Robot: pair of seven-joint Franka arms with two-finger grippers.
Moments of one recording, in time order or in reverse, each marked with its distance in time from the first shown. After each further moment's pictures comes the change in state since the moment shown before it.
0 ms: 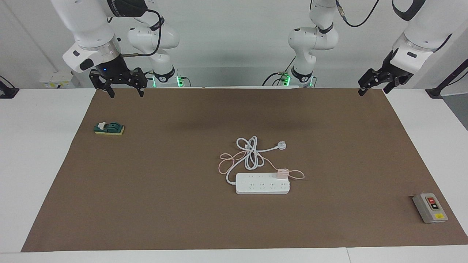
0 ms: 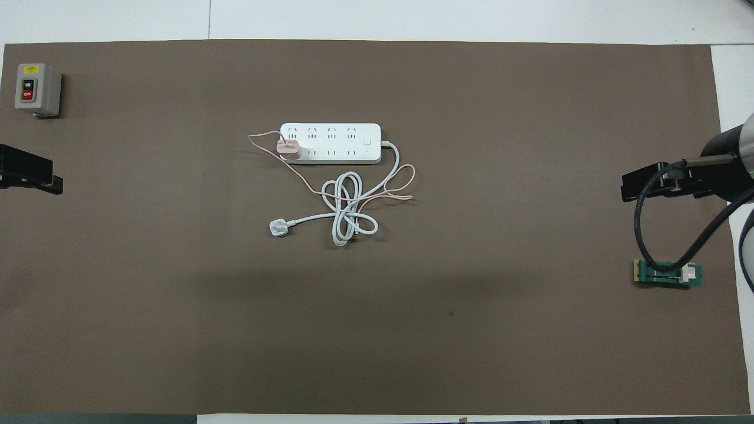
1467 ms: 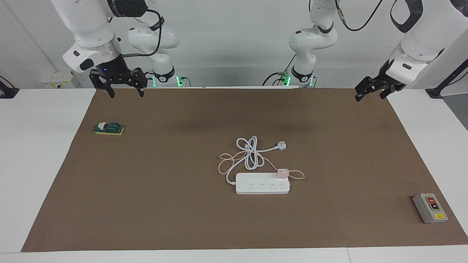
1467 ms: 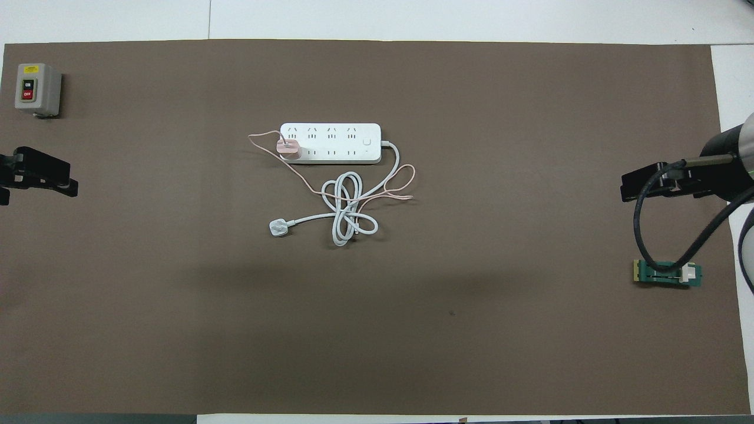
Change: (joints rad) left arm 0.231 0.034 -0.241 -0.017 0.008 0.003 0.000; right arm 0.001 0.000 0.000 0.000 0.000 0.000 0.000
